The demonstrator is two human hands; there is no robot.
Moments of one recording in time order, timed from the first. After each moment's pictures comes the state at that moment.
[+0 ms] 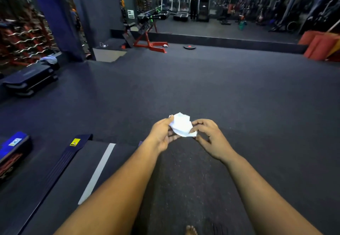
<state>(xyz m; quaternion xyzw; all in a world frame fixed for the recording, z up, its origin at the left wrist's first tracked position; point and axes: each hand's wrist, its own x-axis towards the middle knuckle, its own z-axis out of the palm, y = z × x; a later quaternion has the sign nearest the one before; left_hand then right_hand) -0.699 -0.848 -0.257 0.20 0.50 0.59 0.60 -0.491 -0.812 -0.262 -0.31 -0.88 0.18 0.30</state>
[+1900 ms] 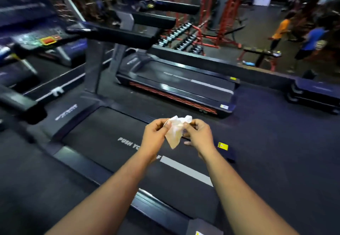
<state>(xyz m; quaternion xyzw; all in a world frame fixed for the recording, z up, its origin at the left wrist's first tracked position) -0.949 -0.754 -0.288 -0.24 0.65 0.68 -0.24 -1.052 -0.629 -0.284 0.11 -0.74 0.62 -0.23</state>
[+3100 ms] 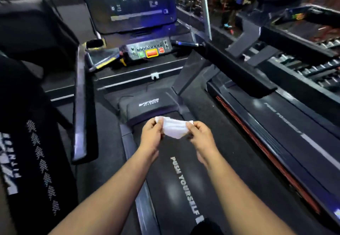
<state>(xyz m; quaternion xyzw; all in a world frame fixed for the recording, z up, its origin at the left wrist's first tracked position) -1.048 -1.118 -0.222 -0.51 0.37 0.60 -0.49 -1.201 -1.074 -0.223 0.30 -0.60 0.55 -0.50</state>
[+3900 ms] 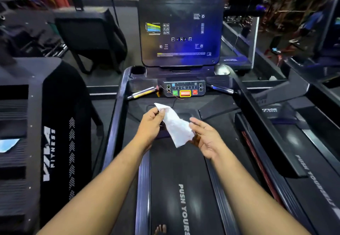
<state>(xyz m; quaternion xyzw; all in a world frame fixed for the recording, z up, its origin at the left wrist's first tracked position) -0.993 -1.263 -0.023 -0.51 0.43 0.51 -0.54 -1.190 -1.257 -0.027 0.28 -0.49 0.46 -0.68</state>
